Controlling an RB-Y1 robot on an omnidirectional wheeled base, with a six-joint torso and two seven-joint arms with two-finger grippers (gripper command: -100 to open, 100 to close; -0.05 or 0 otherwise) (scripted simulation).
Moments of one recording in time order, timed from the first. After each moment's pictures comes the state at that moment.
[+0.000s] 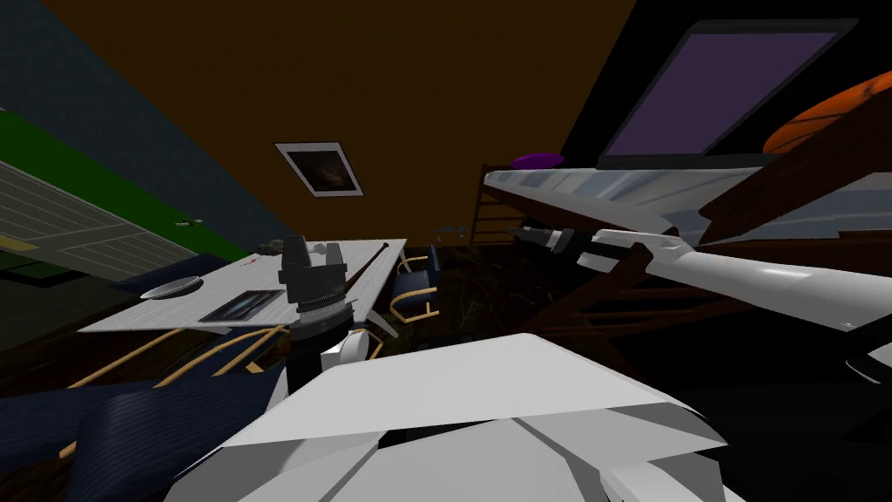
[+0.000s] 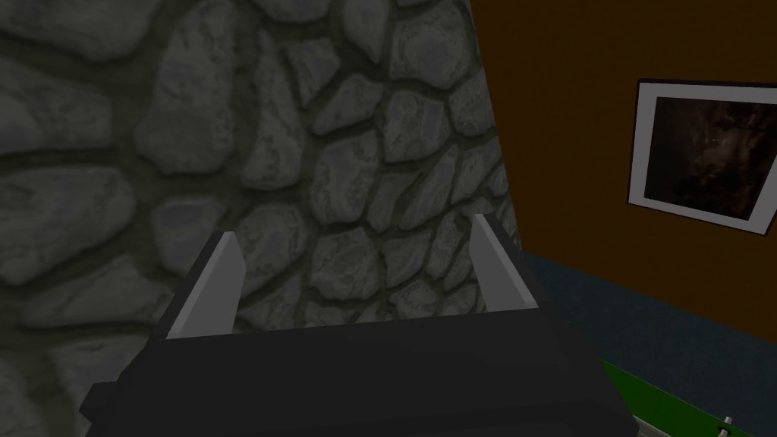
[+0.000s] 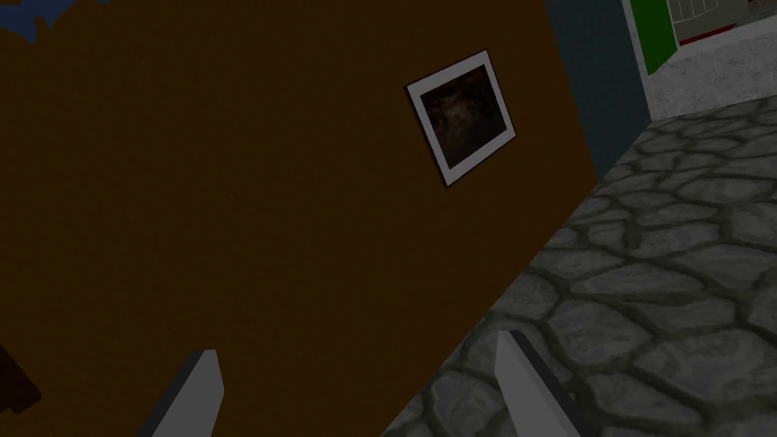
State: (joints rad) left arm 0.52 -0.02 0.01 -2.36 -0.11 -0.57 -0.03; right arm 0.05 -1.58 0.25 -1.63 -0.23 -0.59 -0.04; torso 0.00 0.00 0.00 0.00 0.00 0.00
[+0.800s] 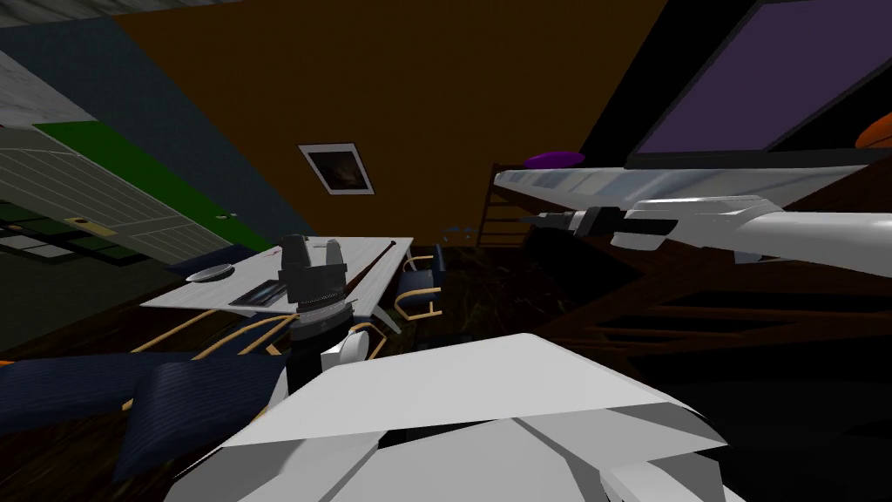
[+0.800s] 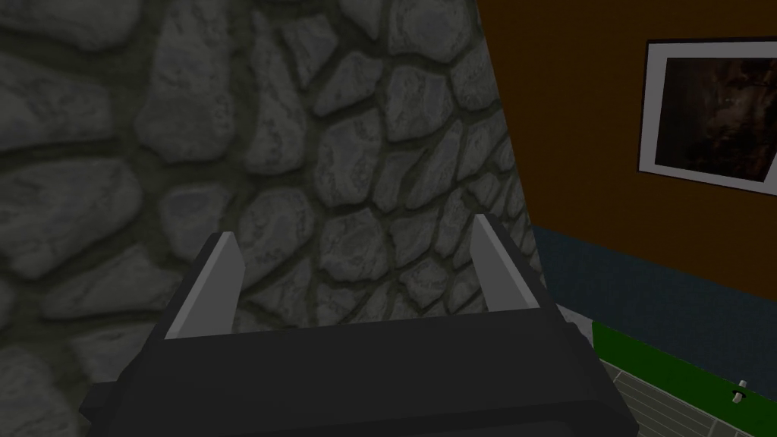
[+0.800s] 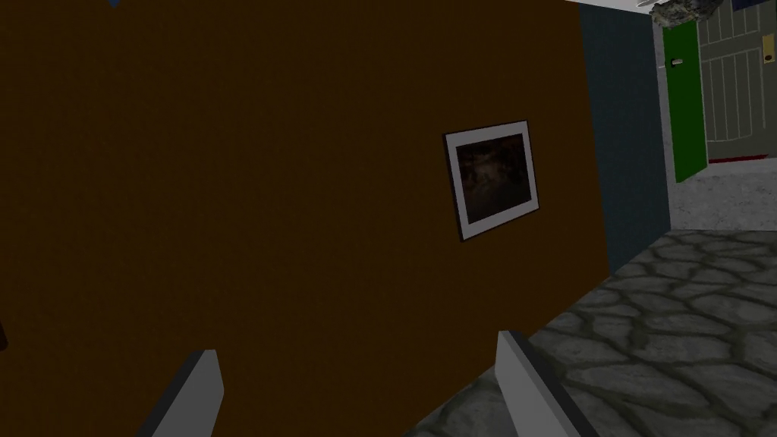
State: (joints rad) left arm 0.52 -0.02 0.01 -2.36 -0.11 -0.57 -0.03; right arm -0.02 -1.82 0.32 -1.50 -0.23 -0.61 -0.04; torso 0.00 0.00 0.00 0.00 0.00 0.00
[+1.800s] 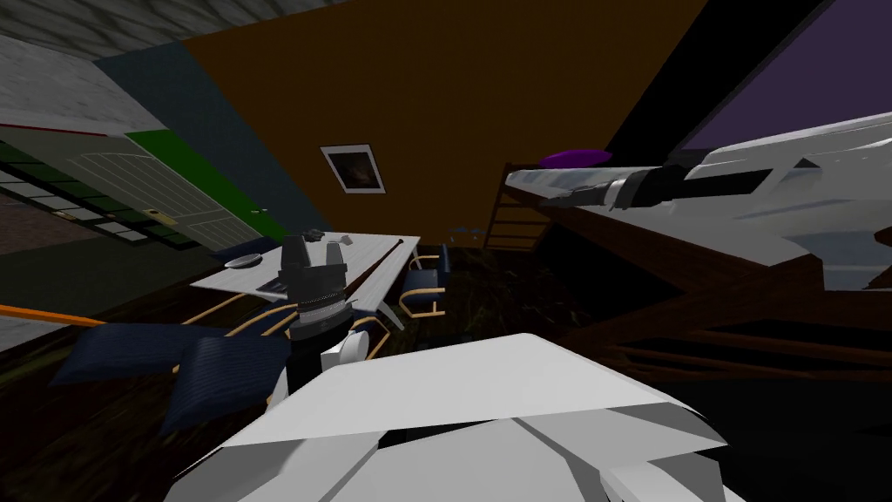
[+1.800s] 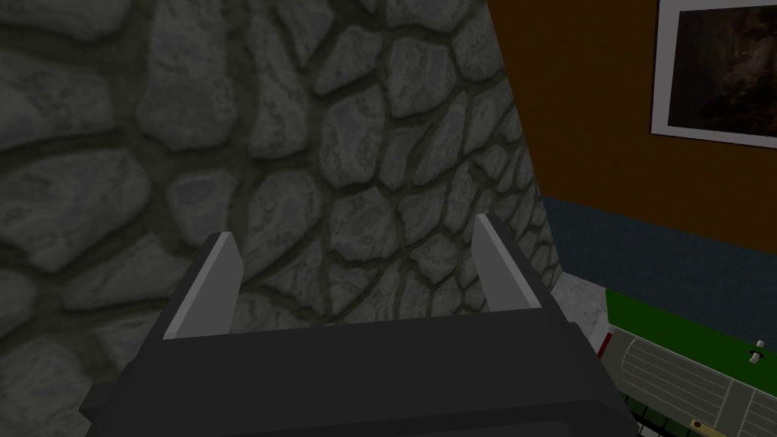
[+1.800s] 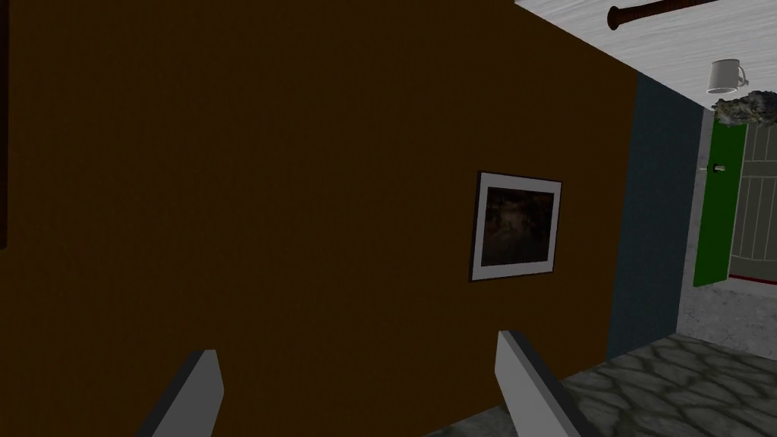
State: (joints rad) left arm 0.52 -0.02 0.01 -2.36 -0.11 -0.57 -0.03; right arm -0.06 -2.06 0.38 -1.38 -0.27 -0.61 -0.01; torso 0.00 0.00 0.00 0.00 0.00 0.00
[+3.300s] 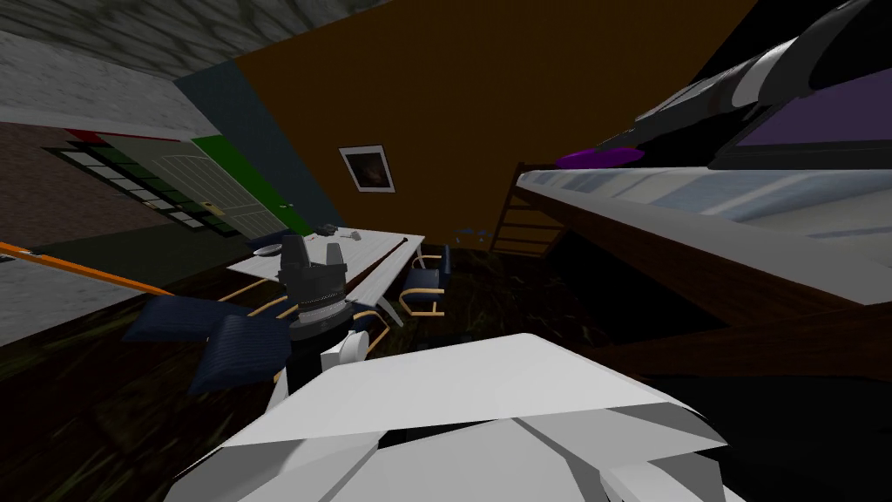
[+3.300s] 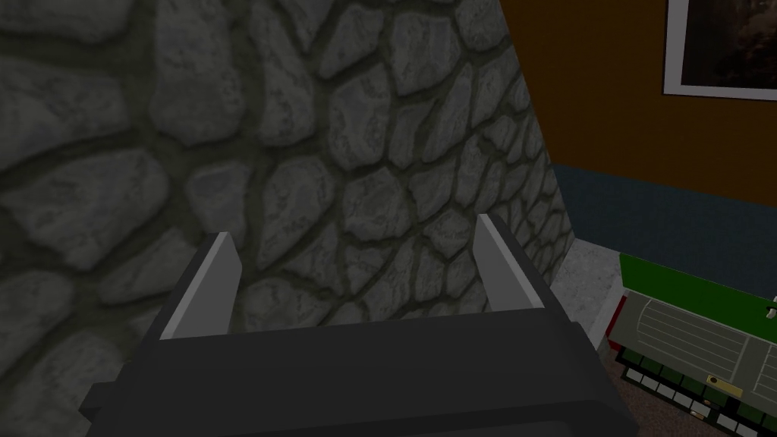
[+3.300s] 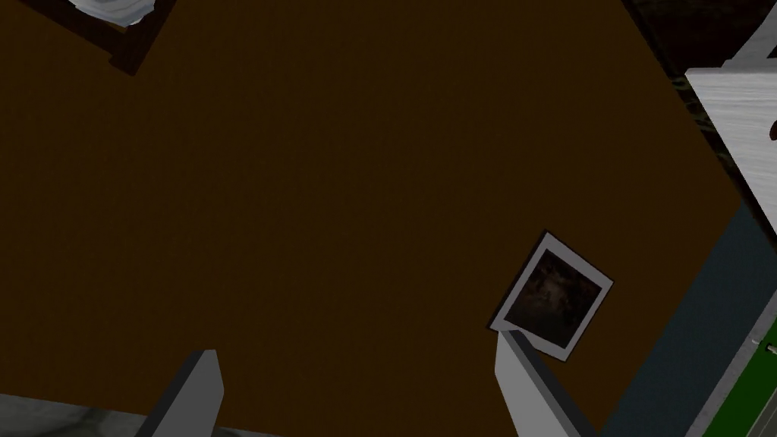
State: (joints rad) left arm 0.52 -0.02 0.01 -2.36 -0.11 -0.57 -0.03; right arm -0.11 -2.45 0.47 -1.18 -0.29 -0.63 0.01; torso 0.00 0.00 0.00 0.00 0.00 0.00
